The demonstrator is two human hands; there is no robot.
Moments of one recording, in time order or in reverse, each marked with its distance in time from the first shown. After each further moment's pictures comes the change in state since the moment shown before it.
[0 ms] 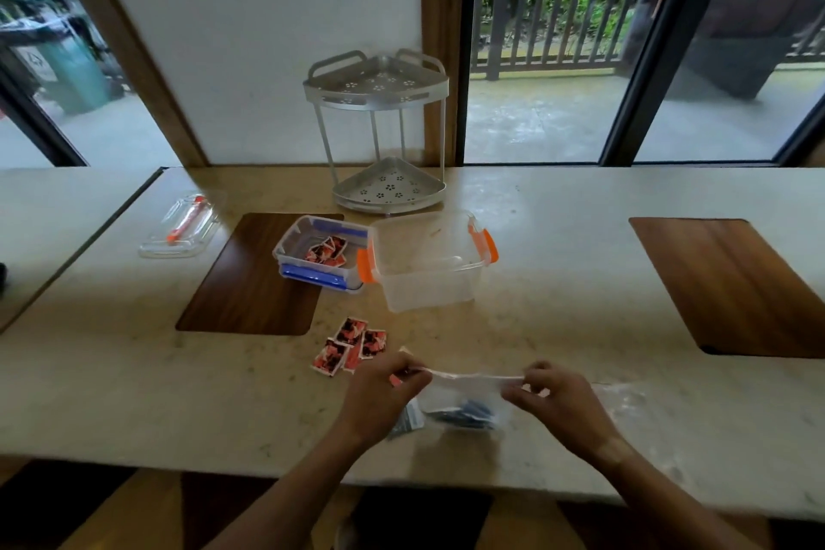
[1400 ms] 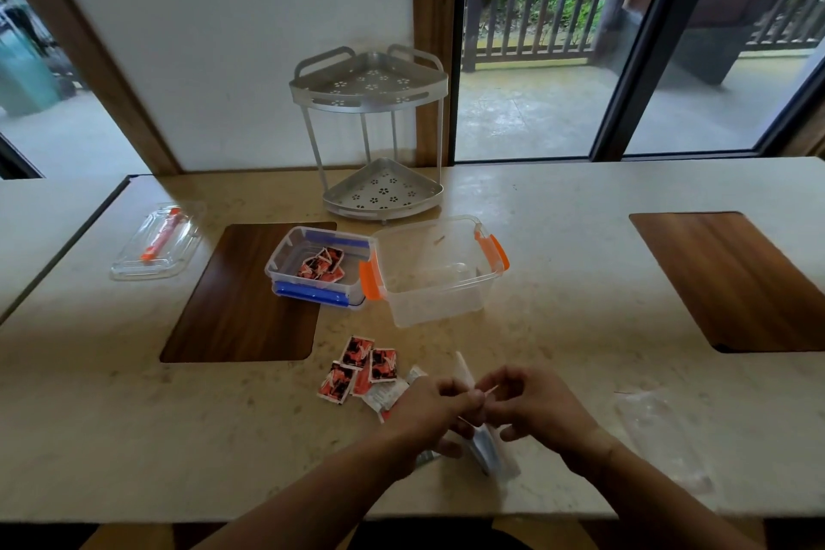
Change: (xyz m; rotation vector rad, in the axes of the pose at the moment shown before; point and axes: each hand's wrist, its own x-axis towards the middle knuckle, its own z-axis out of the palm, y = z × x) left_hand 0.028 0.035 -0.011 -0.464 -0.521 -0.579; right_hand 0.028 -0.079 0.023 0.479 -0.212 0.300
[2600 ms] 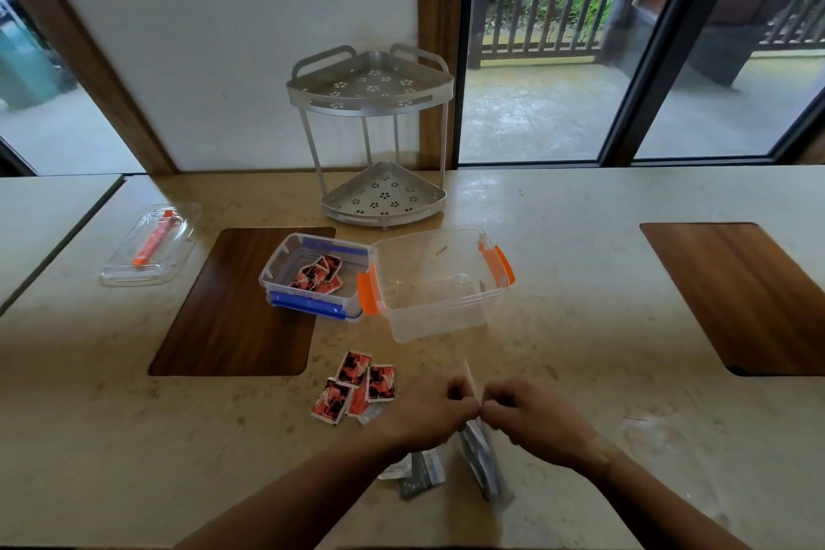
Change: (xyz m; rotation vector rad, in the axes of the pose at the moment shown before) left_hand 0.034 0.022 -0.018 0.438 -0.002 0.146; right_hand 0.038 -0.007 -0.009 -0.575 -0.051 -0.160
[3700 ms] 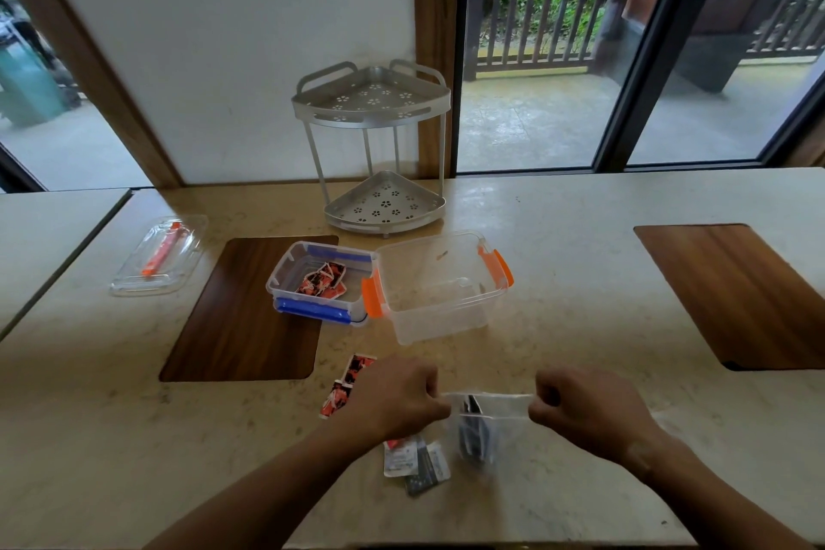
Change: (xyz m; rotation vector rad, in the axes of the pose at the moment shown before) left_hand -0.021 0.003 -0.035 0.607 0.179 0.121; right_hand -0.029 0.016 -0.030 -0.527 0.235 0.081
